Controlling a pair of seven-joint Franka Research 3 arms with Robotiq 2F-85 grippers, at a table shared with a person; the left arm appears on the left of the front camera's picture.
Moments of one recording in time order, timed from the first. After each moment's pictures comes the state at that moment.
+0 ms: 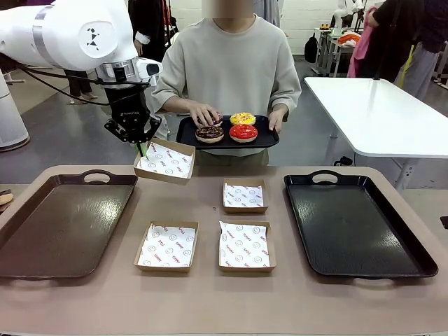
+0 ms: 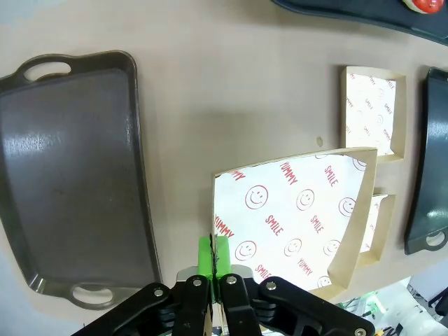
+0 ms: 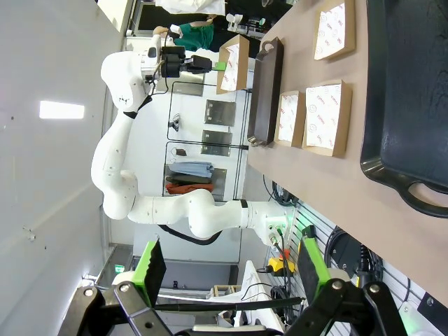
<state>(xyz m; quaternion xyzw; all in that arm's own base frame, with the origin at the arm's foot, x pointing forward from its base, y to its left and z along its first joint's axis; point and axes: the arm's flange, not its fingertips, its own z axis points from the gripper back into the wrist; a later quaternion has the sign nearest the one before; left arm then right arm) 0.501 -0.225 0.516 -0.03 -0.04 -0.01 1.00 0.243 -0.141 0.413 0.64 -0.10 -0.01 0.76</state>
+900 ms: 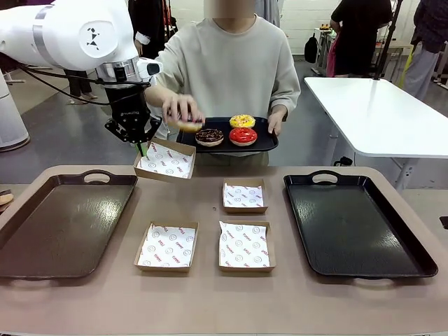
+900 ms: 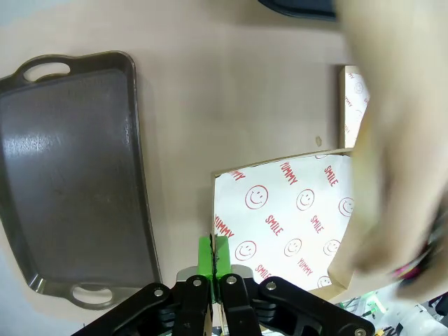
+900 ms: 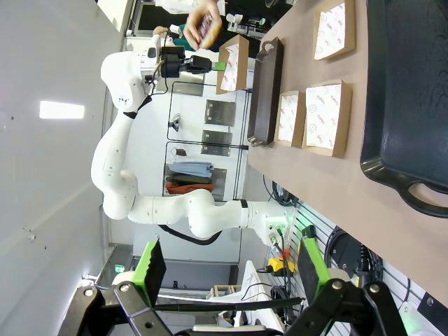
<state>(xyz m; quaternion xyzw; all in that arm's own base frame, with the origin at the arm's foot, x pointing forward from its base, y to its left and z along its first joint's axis) 0.501 -0.225 0.516 -0.03 -0.04 -0.01 1.00 0.243 -0.141 0.413 0.64 -0.10 -0.01 0.76</state>
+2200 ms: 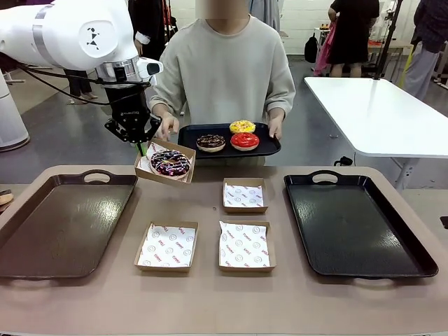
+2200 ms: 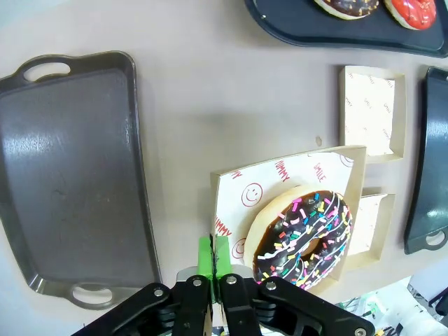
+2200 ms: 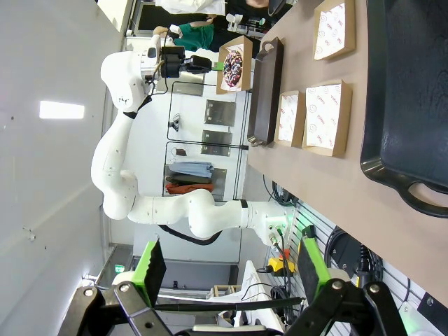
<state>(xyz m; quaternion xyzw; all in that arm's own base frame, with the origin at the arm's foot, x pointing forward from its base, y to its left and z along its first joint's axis) 0.501 -0.225 0.516 -0.03 -0.04 -0.01 1.00 0.243 -0.141 0.413 0.64 -0.10 -0.01 0.76</state>
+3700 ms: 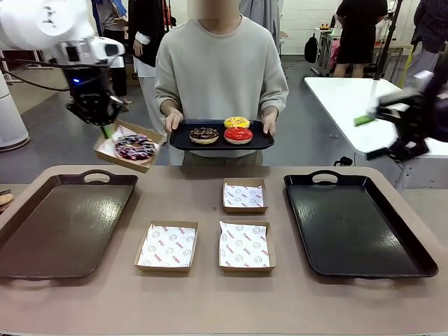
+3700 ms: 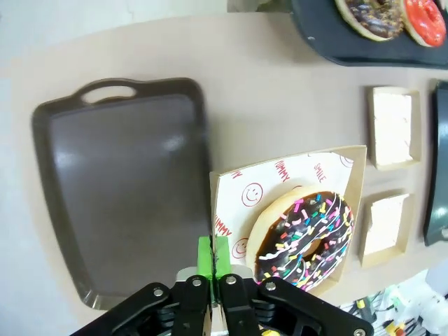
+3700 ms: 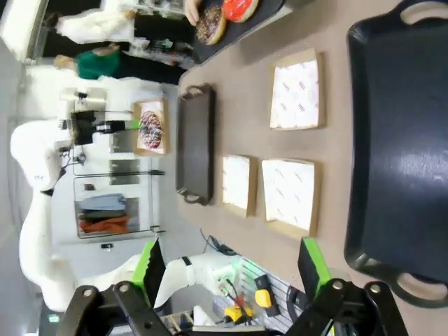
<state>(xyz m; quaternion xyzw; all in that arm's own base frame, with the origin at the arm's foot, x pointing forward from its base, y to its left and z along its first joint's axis) 0.519 -0.130 0.550 -0.02 -0.07 -0.03 1.00 0.386 0.000 0.514 0.47 -0.11 -0.05 0.88</state>
